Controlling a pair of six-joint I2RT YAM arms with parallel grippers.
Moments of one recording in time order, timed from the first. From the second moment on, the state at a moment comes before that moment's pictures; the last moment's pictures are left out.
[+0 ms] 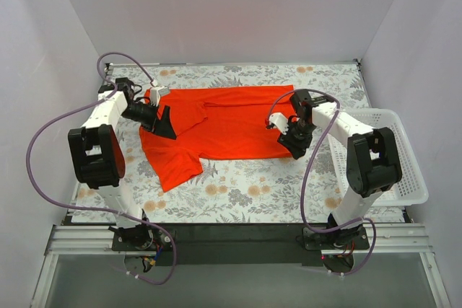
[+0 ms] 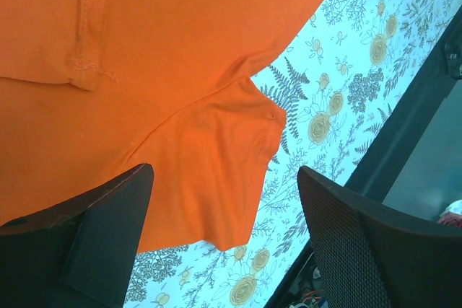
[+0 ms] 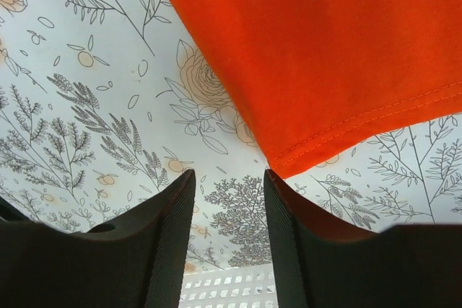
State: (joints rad) left arm 0.12 1.83 1.45 -1.11 0.82 0.65; right arm 0.33 1.72 1.23 -0.98 -0.26 -0.81
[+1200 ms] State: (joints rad) left arm 0.12 1.62 1.12 -1.05 0.55 1.06; right arm 0.34 1.73 1.06 -0.71 -0.14 -0.87
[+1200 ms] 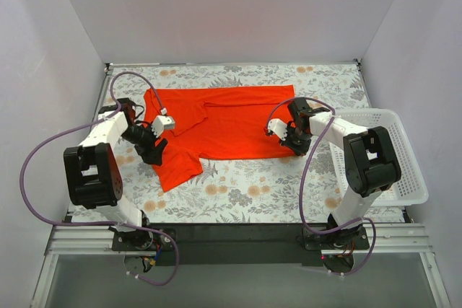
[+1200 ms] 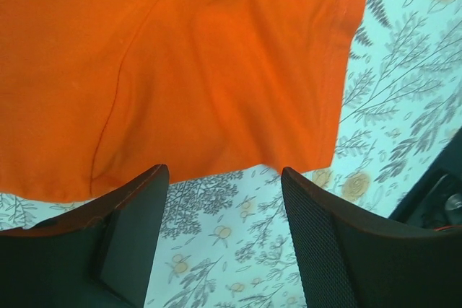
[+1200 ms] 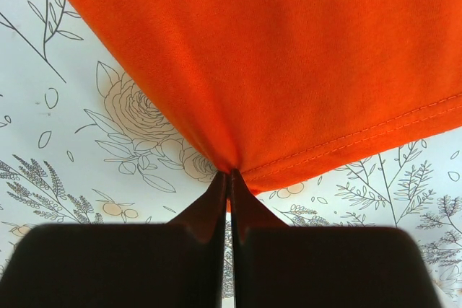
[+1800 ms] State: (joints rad) left arm 0.08 1.63 0.97 -0.79 0.38 1.19; right arm 0.34 1.73 1.07 -0.71 -0.14 -0.87
